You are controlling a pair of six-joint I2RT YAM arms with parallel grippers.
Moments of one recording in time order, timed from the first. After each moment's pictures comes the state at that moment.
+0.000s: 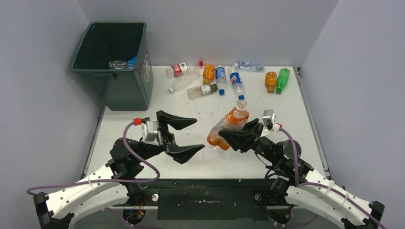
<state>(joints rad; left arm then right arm) -0.99 0.70 0.58 0.54 0.30 -0.27 0.91 0.59 0.54 0.38 -0.15 0.41</state>
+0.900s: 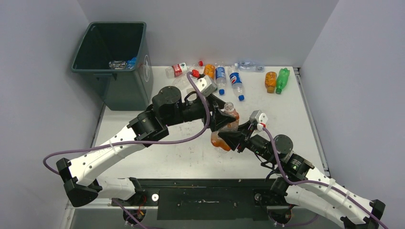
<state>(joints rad) -0.99 1.26 1.39 -0.16 0.28 -0.25 0.91 0.60 0.60 0.09 -0.09 0.22</state>
